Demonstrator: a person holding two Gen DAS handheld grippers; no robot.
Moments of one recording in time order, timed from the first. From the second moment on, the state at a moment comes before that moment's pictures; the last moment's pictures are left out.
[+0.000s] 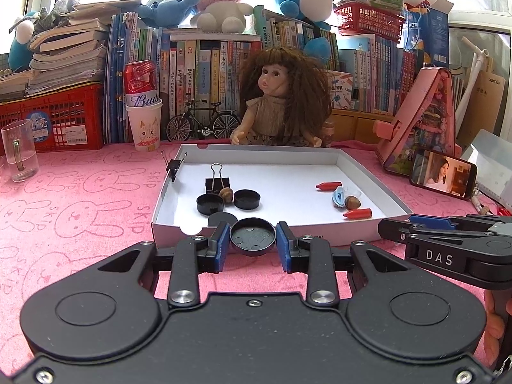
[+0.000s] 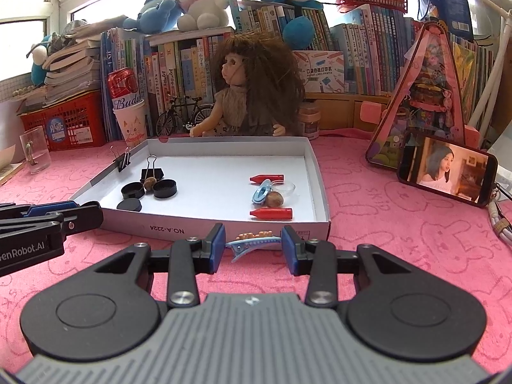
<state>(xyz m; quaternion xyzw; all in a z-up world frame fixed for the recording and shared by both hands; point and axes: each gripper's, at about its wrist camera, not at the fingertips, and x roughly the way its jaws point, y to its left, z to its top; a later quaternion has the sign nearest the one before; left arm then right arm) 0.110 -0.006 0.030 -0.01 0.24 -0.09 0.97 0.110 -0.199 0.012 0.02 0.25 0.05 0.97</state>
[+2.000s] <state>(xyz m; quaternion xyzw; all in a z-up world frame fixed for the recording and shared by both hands) 0.242 -0.012 0.001 -0.06 0.32 -0.04 0.94 0.214 -0.214 -0.004 0.12 0.31 0.01 0.94</state>
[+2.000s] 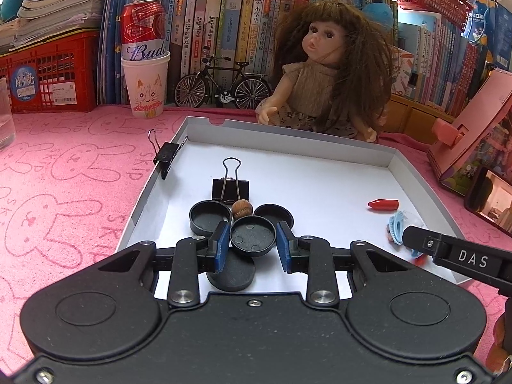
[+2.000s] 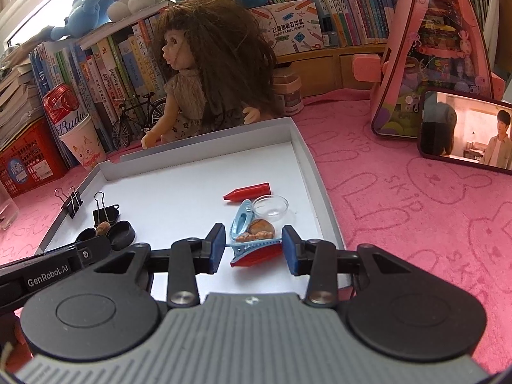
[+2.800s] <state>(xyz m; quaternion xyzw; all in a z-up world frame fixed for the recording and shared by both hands) 0.251 -0.014 -0.003 -0.05 0.33 -0.03 0.94 0.224 -0.210 -0.007 0.10 0.30 0.00 0.95</state>
